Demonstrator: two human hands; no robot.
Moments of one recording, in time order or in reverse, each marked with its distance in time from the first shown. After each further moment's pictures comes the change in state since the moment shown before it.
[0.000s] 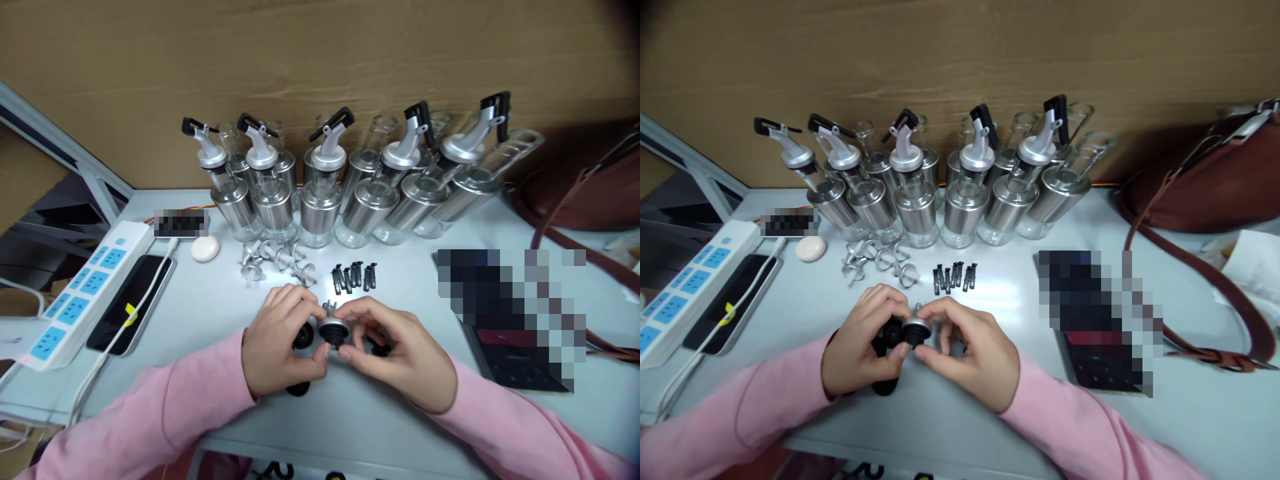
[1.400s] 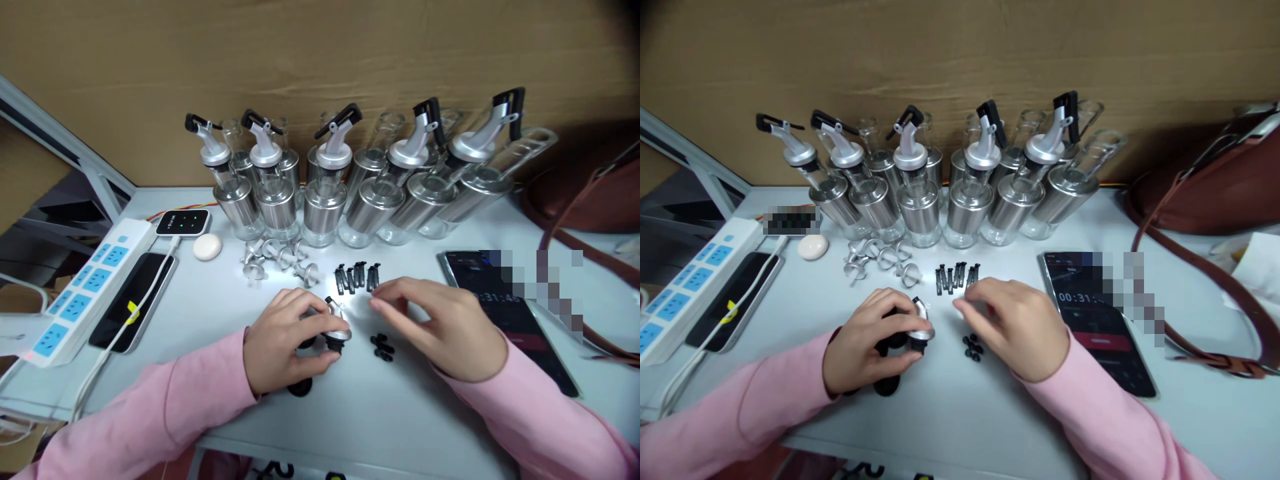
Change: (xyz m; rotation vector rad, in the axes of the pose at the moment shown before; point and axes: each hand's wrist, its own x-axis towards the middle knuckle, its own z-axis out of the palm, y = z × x) left_hand -0.002 -0.006 -0.001 -0.019 -0.081 0.111; right_hand 0.007 0.013 -0.041 -0.678 0.148 -0.141
